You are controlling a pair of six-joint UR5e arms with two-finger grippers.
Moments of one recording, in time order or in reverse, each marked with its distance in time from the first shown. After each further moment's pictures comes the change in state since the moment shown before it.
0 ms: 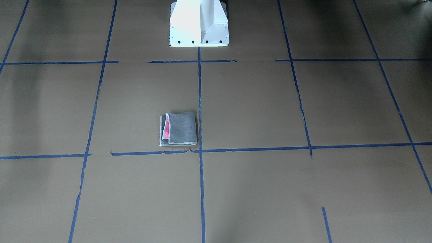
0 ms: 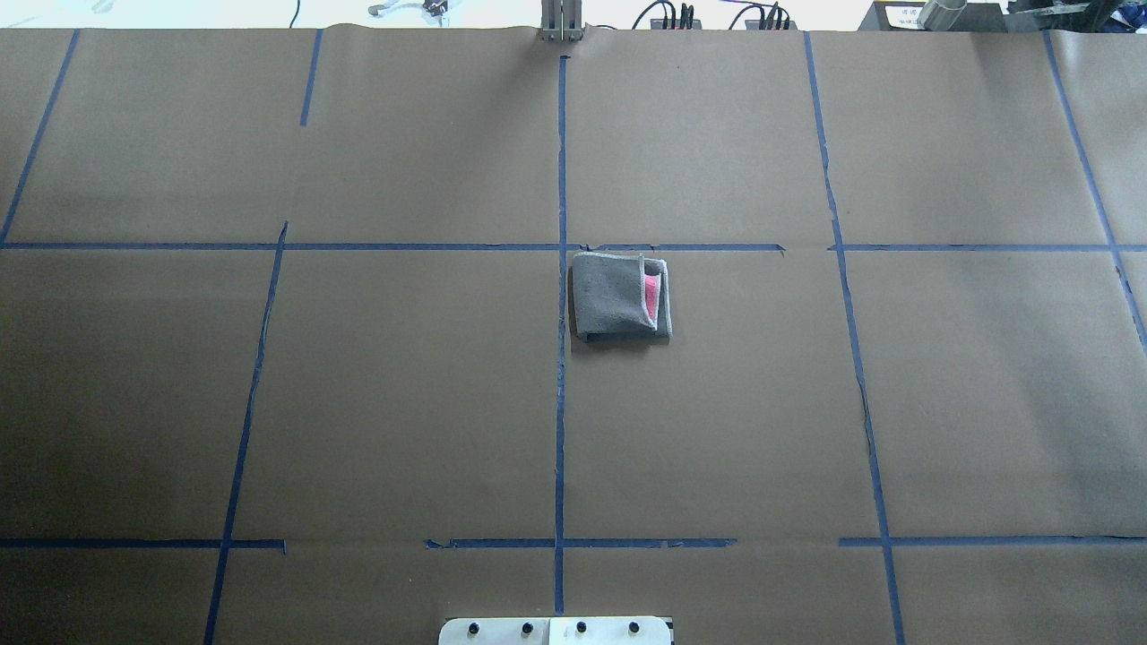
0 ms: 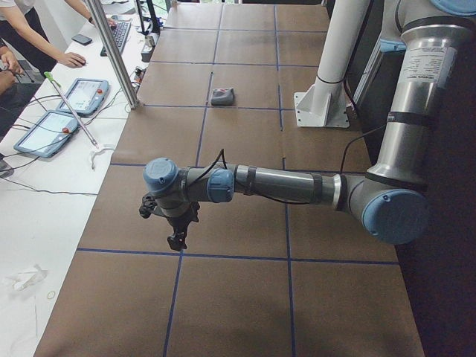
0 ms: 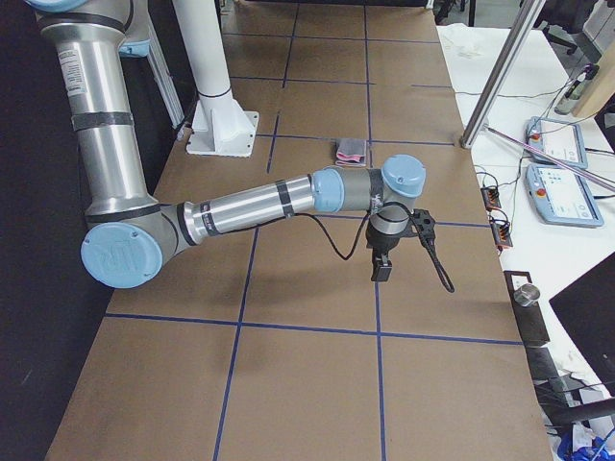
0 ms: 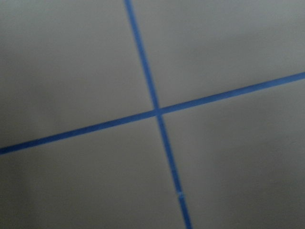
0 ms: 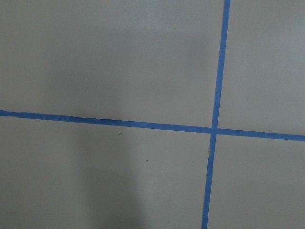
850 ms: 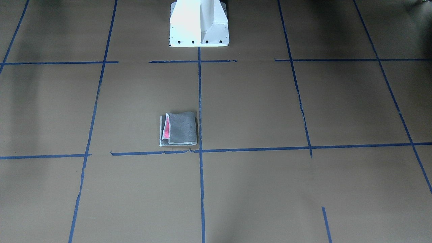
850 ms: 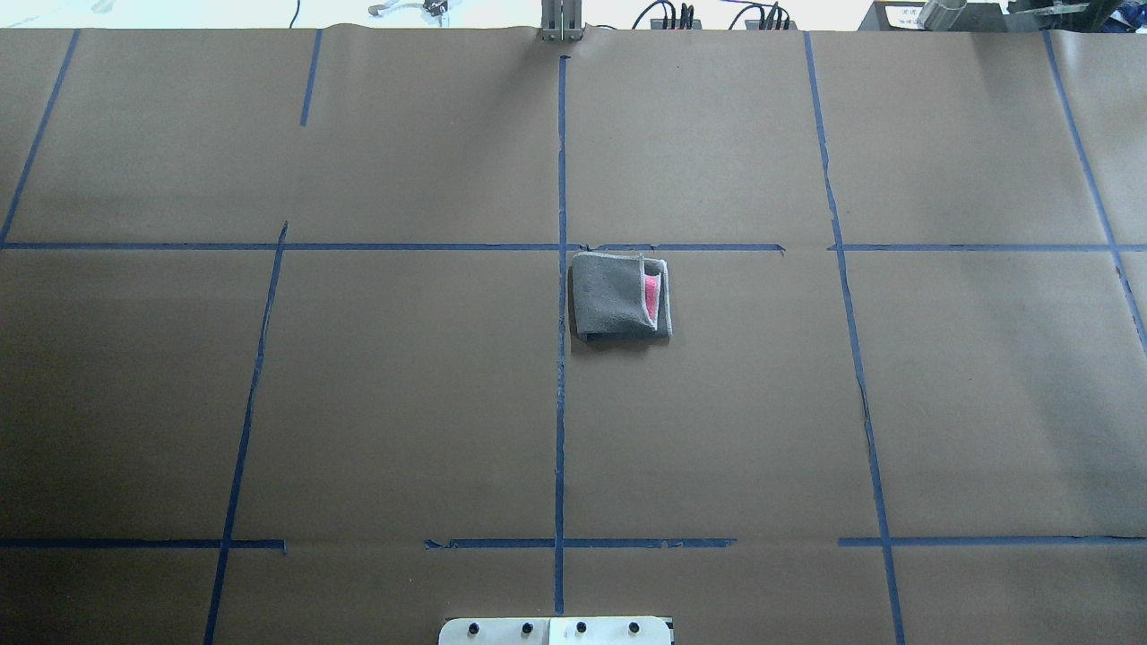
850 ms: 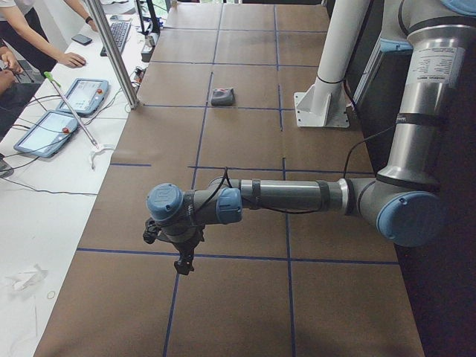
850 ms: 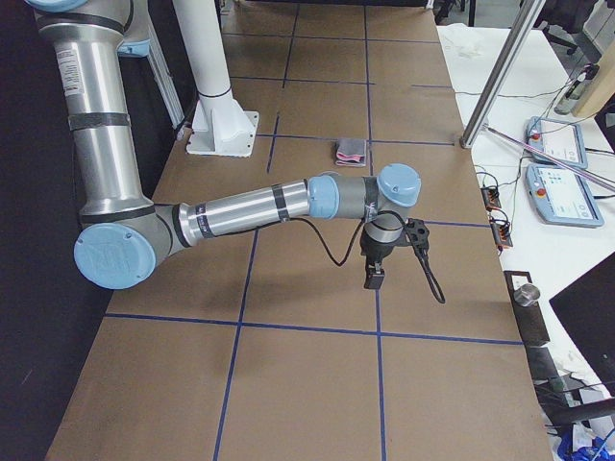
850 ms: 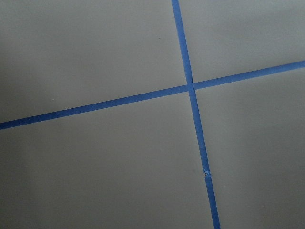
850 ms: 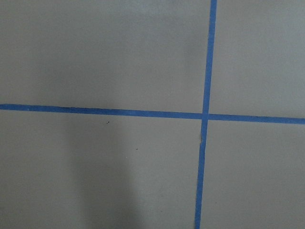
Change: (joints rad) left arm -0.029 0.018 0.005 0.002 -0.001 0.005; right arm 0.000 -0.036 -0.008 -0.009 -0.006 0.007
